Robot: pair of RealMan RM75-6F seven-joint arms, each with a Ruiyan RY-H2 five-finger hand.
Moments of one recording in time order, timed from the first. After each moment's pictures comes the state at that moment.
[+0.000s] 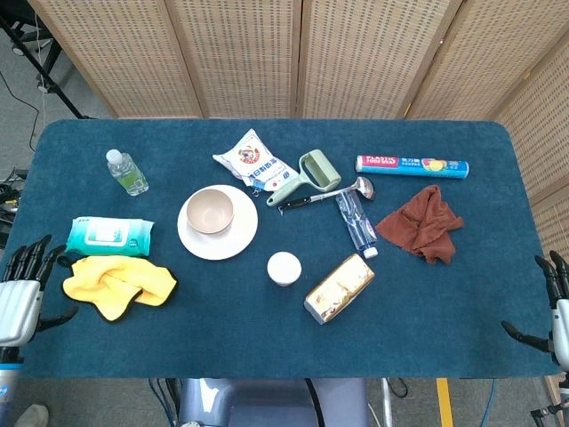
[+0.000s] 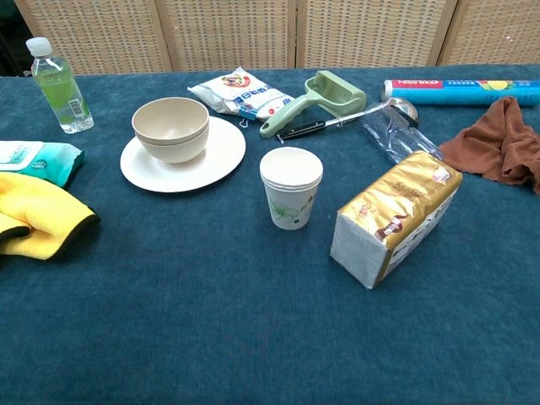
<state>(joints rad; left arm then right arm) -0.11 -1.13 -0.07 -1.74 1.48 1.46 0.11 -0.01 -0.98 0.11 -1.83 -1.37 1.51 0.05</state>
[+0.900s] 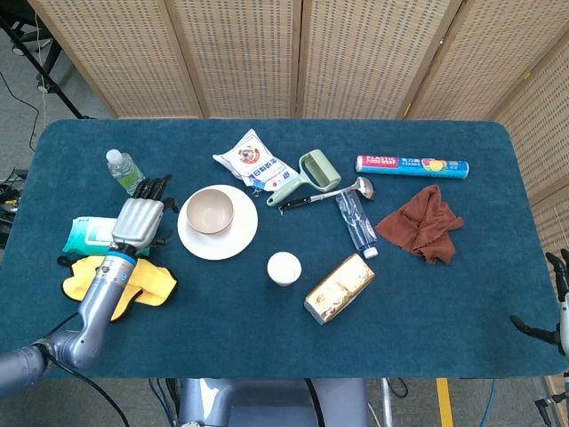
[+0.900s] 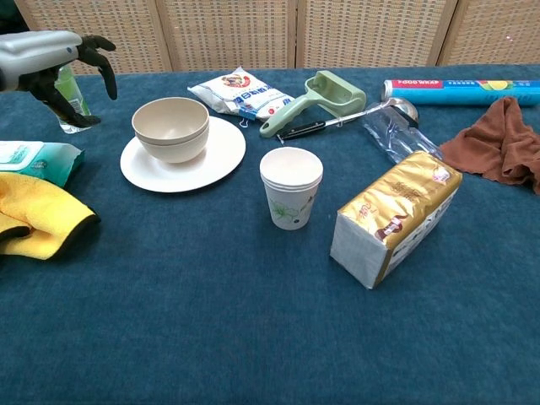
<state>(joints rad) -0.67 -1.43 -0.30 -1.49 0.99 0.94 0.45 0.02 -0.99 0.15 -1.78 -1.26 1.44 0.06</state>
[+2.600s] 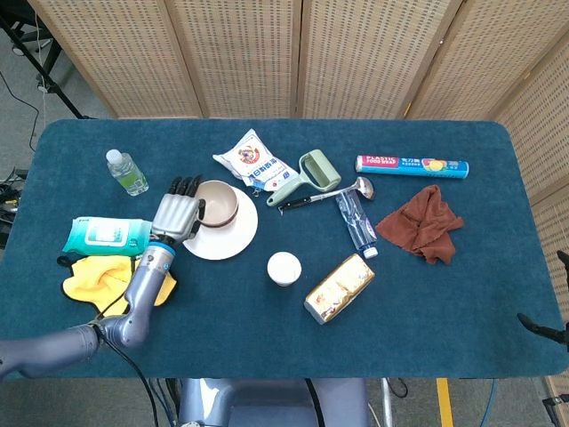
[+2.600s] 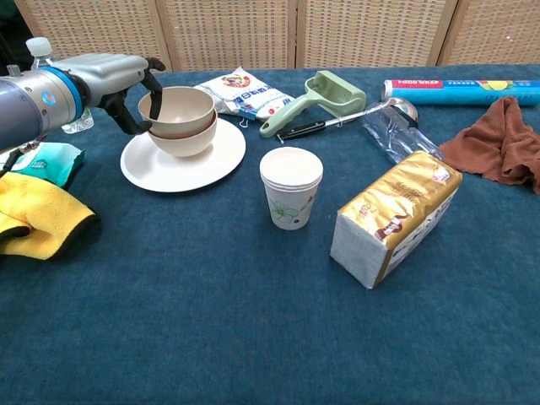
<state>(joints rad) -0.86 -1.60 -0.27 -1.32 0.80 0.96 0.60 0.01 -0.97 0.16 -1.78 -1.24 1.45 0.09</state>
